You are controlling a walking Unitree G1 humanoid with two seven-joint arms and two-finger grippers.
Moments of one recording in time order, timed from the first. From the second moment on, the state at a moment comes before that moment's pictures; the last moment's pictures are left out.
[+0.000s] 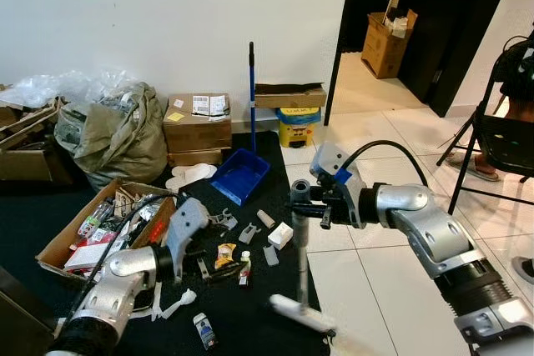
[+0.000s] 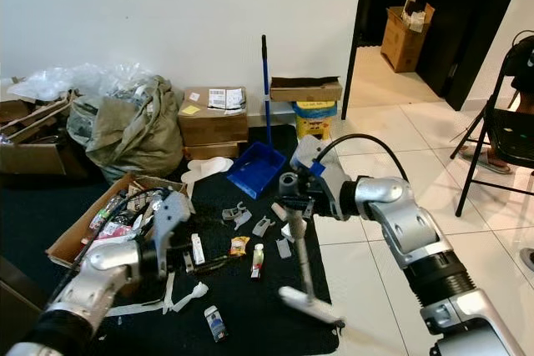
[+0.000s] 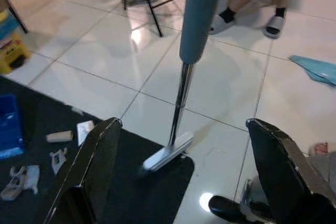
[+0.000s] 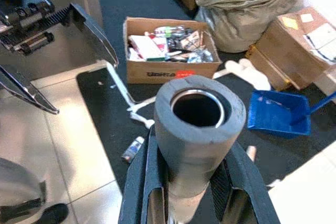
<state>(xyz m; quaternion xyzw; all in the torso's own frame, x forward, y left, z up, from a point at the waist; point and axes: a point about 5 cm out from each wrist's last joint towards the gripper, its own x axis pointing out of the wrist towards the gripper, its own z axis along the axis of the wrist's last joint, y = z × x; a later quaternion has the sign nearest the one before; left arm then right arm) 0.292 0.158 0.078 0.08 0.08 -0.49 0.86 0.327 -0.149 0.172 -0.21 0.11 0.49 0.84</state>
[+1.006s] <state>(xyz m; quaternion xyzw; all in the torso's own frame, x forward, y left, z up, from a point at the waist) 0.191 0.241 -0.065 -0.17 0.36 0.10 0.91 0.336 -0.154 0.101 -0.09 0.11 0.27 0.95</state>
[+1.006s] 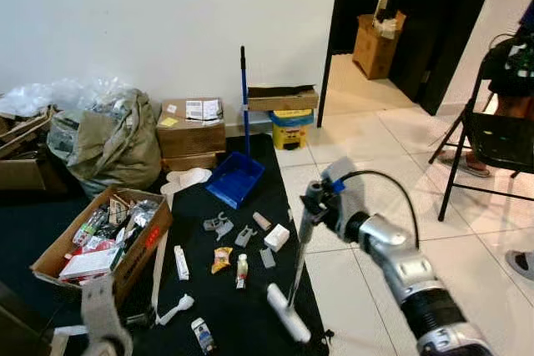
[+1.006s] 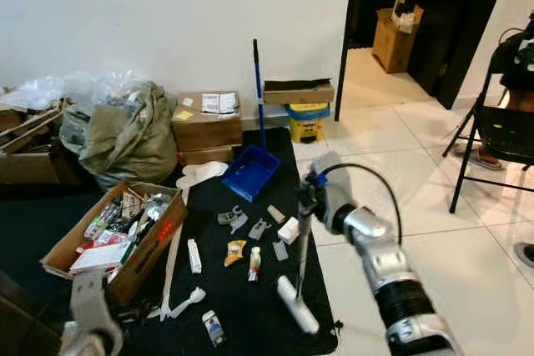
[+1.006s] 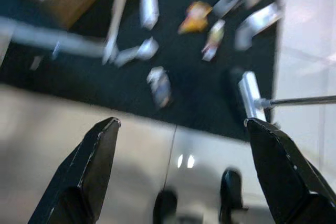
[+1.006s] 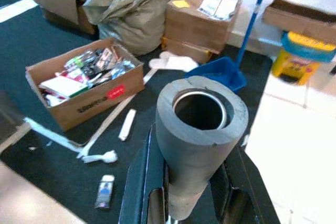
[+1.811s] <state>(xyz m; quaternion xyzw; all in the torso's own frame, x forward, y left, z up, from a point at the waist) 0.166 0.220 -0.085 -0.17 0.43 0.10 0.88 0.345 -0.142 0.125 -0.08 0.04 0.28 0.96</state>
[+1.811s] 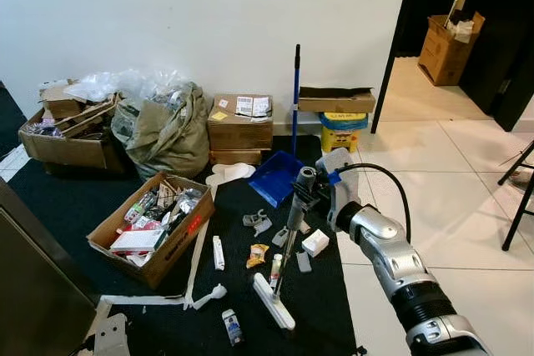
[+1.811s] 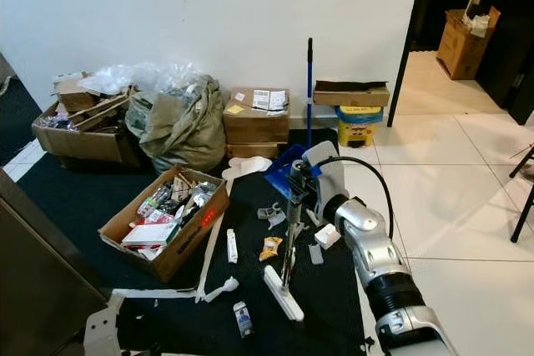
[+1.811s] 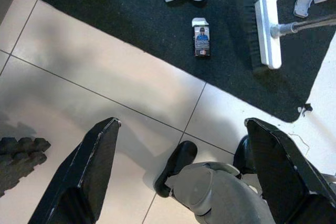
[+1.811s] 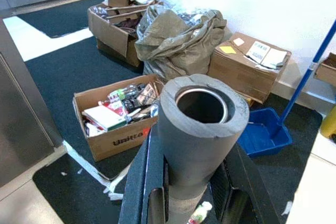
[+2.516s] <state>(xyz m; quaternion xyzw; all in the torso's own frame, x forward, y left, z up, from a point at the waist) 0.166 0.217 -0.085 -0.17 0.42 0.10 0.88 0.342 -0.129 0.117 -0.08 0.05 0.29 0.95</state>
